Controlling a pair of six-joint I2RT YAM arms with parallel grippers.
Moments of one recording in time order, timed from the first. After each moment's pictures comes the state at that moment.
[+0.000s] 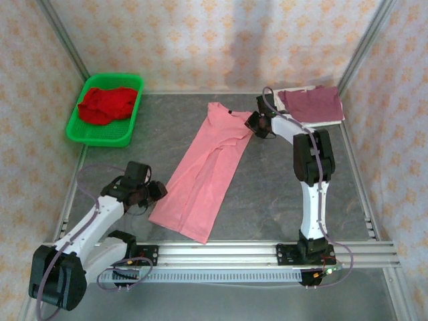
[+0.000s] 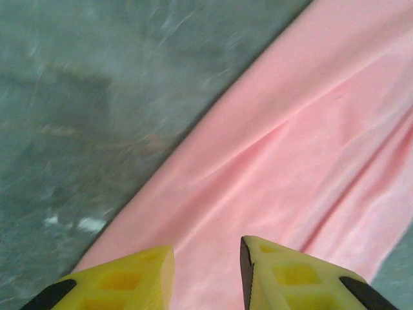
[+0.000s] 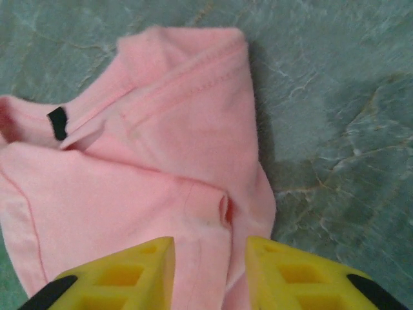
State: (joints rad) left arm -0.22 0.97 0.54 -0.63 0.19 -0.78; right arm 0.25 2.16 1.63 -0.43 -0.12 0.89
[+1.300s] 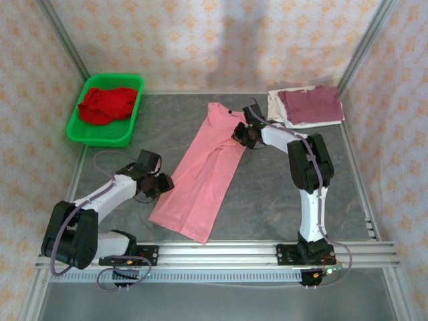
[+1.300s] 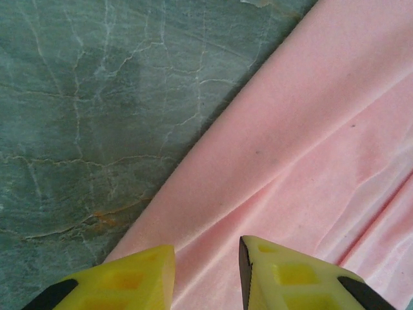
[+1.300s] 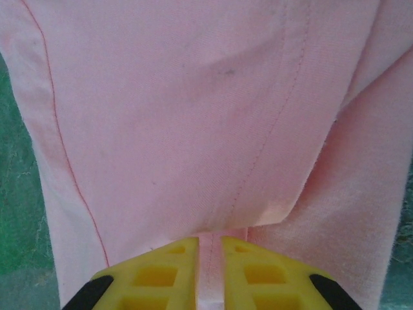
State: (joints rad) left arm -0.24 1.29 0.62 -0.51 0.20 -0.72; right arm 0.37 2.09 1.46 -0.33 -0.23 0.89
